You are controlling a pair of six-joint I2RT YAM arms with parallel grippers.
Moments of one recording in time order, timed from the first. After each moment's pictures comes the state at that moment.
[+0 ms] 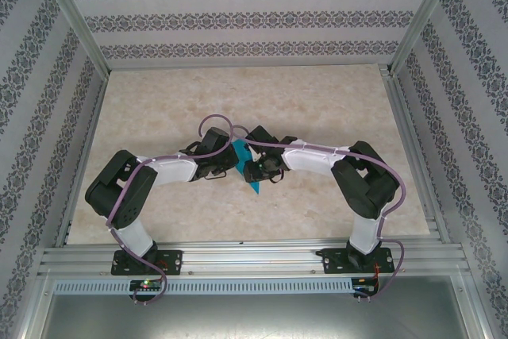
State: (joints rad) left arm -0.55 1.71 0.81 0.03 0.08 -0.95; right arm 0.76 1.84 1.12 -0.47 -0.19 0.46
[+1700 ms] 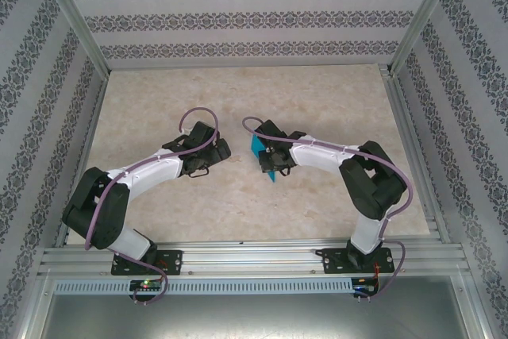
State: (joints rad) left arm -0.50 1.51 0.87 -0.38 -0.14 -0.90; right arm 0.69 1.81 1.11 -0.52 0.07 0.52
